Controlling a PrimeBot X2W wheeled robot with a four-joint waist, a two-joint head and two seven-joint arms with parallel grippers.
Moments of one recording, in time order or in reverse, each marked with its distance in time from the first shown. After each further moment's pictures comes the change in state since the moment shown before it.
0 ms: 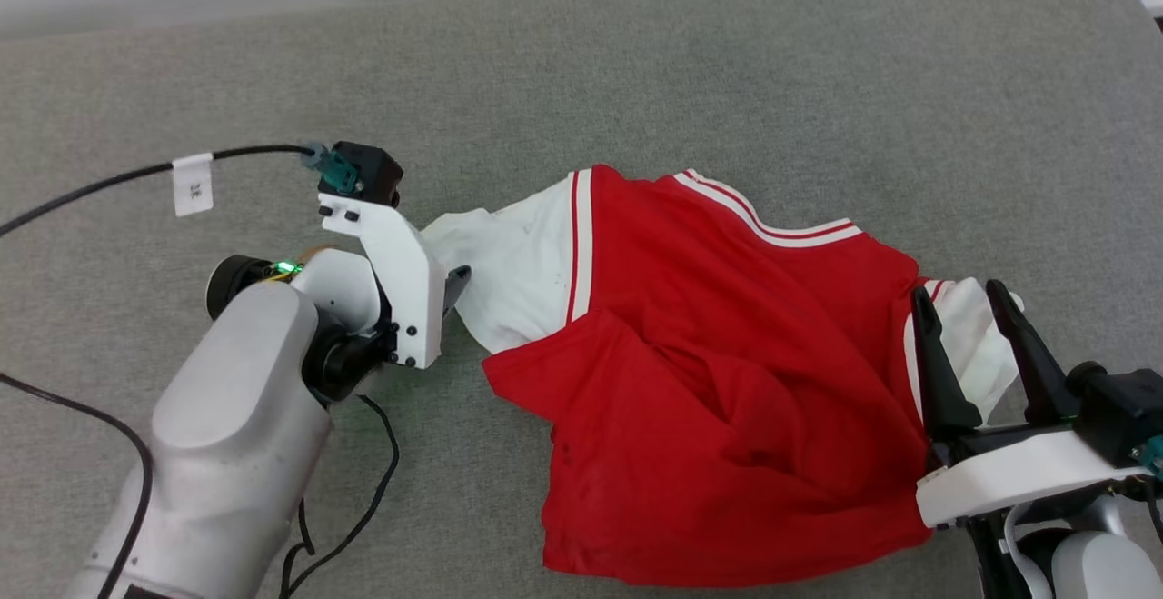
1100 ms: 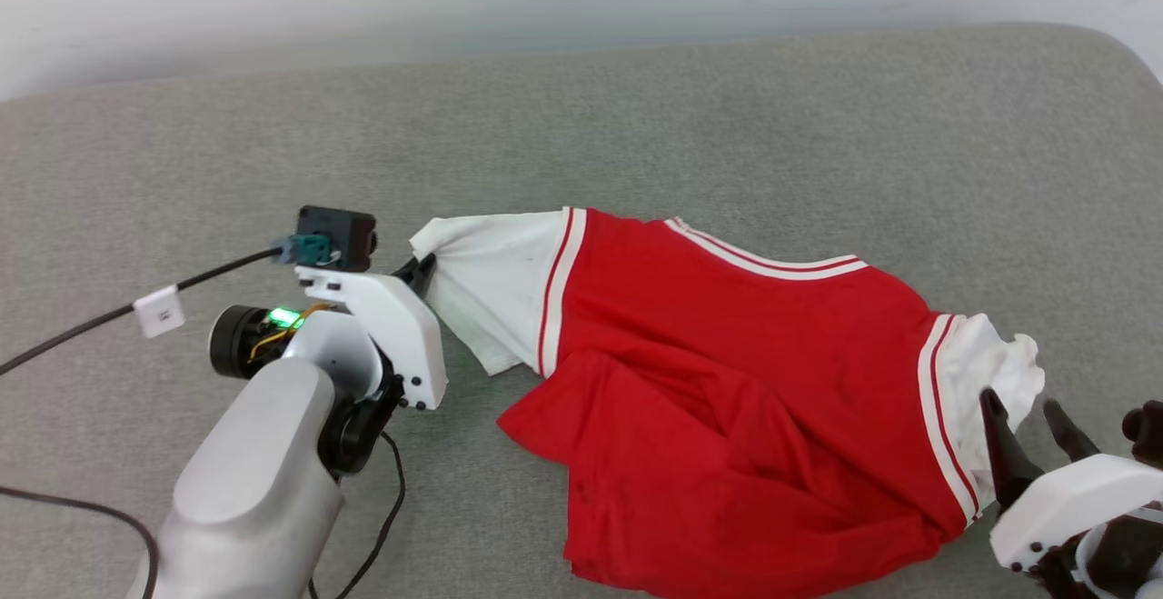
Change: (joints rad) left arm 0.104 -0.019 0.000 0.009 0.026 0.087 -0.369; right arm 0.024 0.000 -0.187 0.143 0.087 0.000 0.258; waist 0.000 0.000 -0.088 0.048
